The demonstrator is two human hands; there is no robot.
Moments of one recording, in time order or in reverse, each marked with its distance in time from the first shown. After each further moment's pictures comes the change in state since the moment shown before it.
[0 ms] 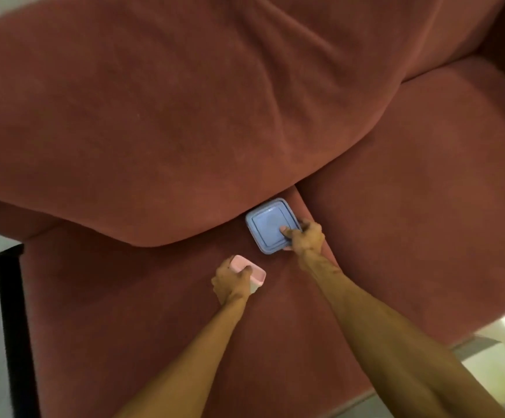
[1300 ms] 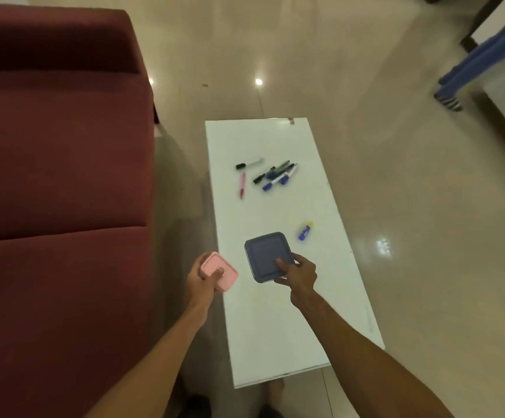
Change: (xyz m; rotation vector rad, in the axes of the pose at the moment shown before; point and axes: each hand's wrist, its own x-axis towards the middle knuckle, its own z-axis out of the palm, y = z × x) left_hand -0.445 -0.295 -0.029 0.361 -1.178 0.542; right_hand -0.589 0.420 -0.334 1.019 0.998 0.322
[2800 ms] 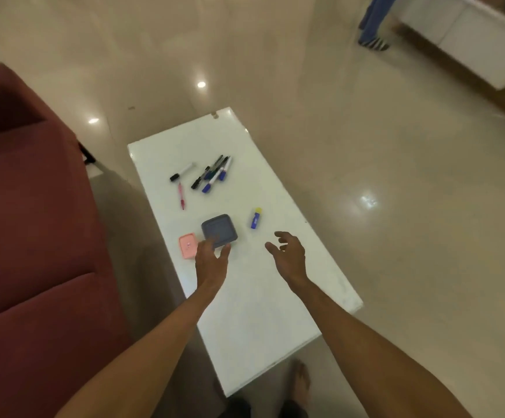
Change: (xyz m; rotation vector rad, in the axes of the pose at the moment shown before) left_hand -0.021 0.000 0.179 0.707 -0.202 0.346; right_hand 0.049 0.003 -0.130 -0.204 0.086 -0.274
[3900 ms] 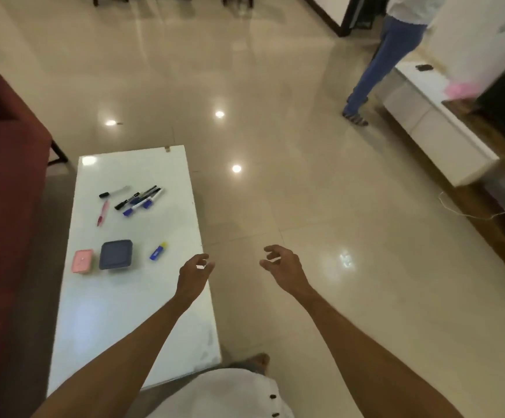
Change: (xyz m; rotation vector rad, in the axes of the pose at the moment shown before) left_hand -0.084 0.245 0.285 -0.151 0.028 -0.101; right_hand 0.167 -0.031 -0.418 -0.380 -0.293 -0.267
